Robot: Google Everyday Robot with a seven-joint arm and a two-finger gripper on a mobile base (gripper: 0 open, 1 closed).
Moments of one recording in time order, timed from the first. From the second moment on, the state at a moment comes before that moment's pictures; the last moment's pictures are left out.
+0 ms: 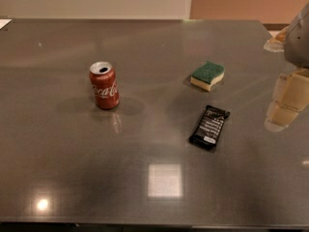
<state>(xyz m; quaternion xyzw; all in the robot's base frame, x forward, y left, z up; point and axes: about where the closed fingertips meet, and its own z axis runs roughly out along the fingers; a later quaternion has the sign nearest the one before) 0.438 -0.217 0.976 -0.60 0.78 -0.03 0.16</state>
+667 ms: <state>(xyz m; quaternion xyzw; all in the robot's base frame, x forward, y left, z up) 0.443 -0.209 0.973 -0.64 0.75 -0.05 0.15</state>
